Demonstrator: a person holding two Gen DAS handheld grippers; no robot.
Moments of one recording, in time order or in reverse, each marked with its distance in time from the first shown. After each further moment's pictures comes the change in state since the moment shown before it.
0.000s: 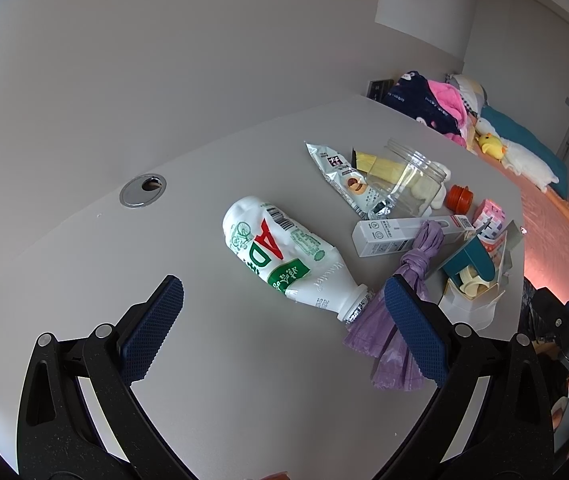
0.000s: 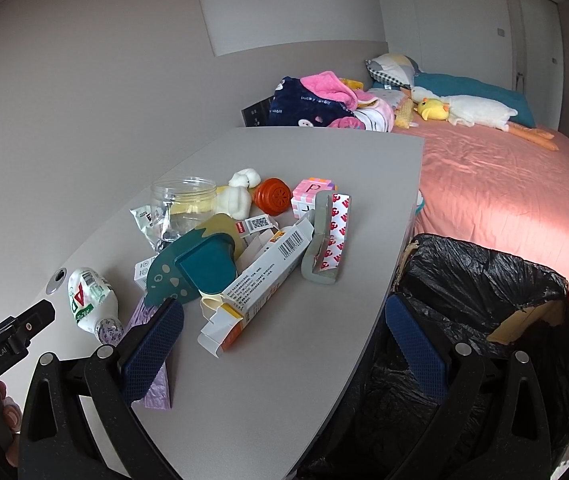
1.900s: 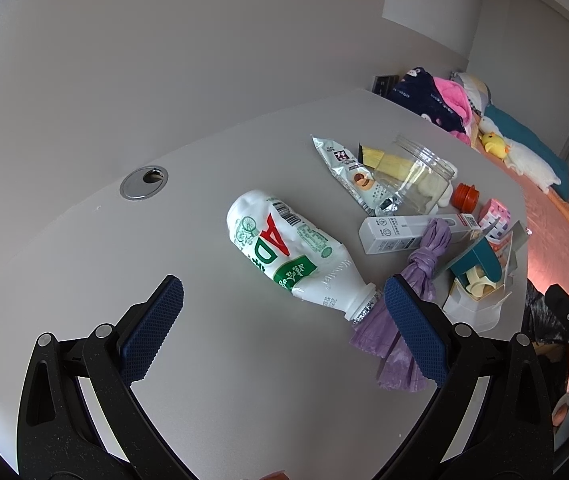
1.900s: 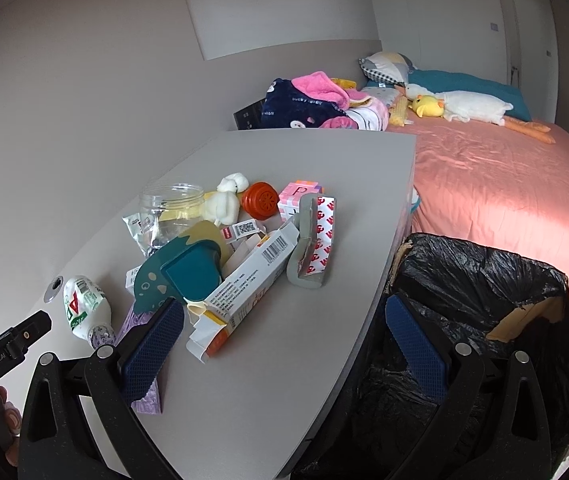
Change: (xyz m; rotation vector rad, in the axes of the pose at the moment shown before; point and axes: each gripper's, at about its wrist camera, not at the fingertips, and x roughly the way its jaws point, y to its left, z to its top) left arm 0.010 0.002 -0.003 -0.018 0.020 0.008; right arm 0.006 -0.023 0.006 0.045 -0.004 -0.003
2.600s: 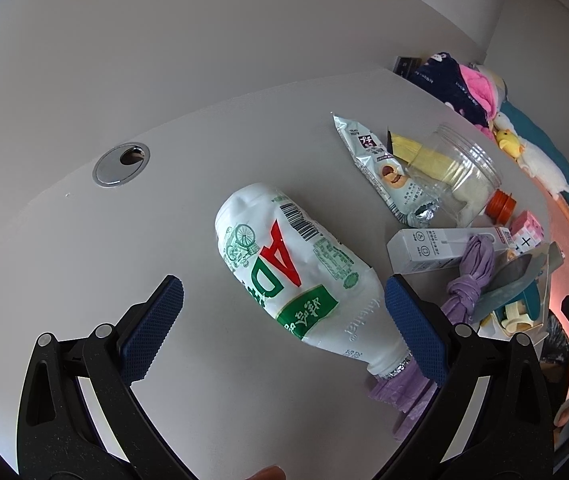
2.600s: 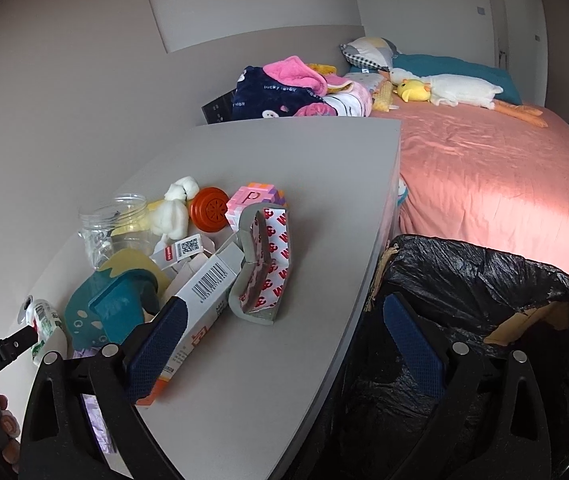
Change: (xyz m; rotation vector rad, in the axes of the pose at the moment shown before) left arm 0.064 0.012 0.022 -0.063 0.109 -0.006; right arm 0.056 -0.025 0.017 0.021 0.061 -0.042
